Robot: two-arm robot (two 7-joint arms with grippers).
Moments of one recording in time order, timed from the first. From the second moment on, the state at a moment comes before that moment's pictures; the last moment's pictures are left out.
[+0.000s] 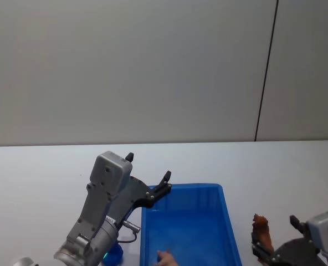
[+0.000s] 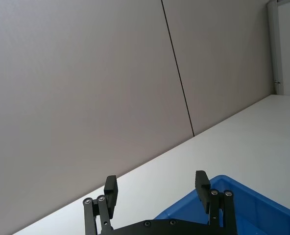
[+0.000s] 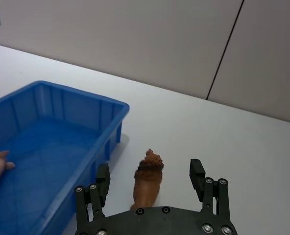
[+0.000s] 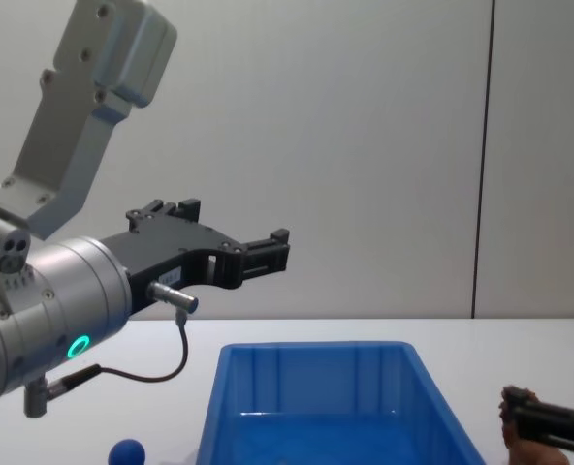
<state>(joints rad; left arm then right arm) -0.24 0.38 0.45 -1.63 -0.20 0.01 -0.01 -0.13 0.31 -0.27 -1.76 0.09 0.10 0.01</state>
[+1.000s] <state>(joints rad) -0.24 0.38 0.45 -1.63 -0.20 0.01 -0.01 -0.06 0.25 -0.27 -1.55 0.12 0.04 0.05</state>
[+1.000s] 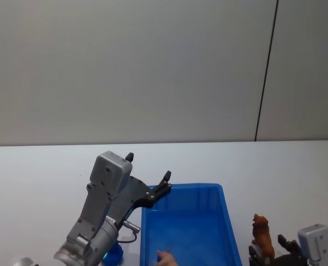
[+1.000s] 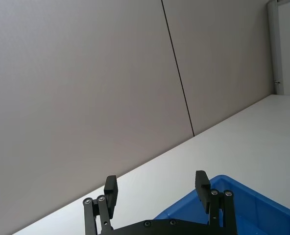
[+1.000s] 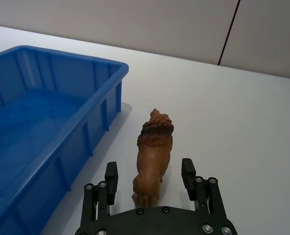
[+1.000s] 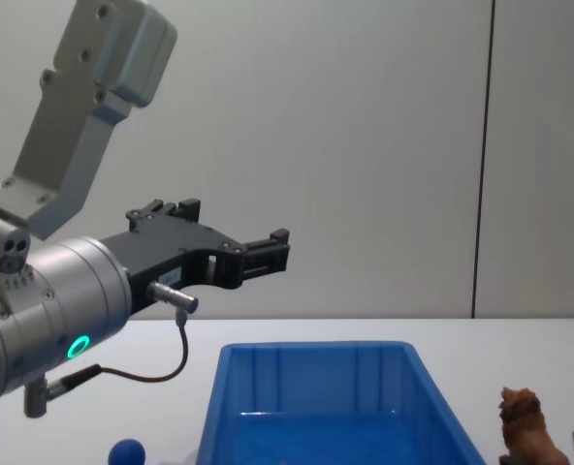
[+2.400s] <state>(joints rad) -0.24 0.38 0.45 -1.63 -0.20 0.01 -0.01 0.01 0.21 -0.27 -1.62 0.13 0.00 0.16</state>
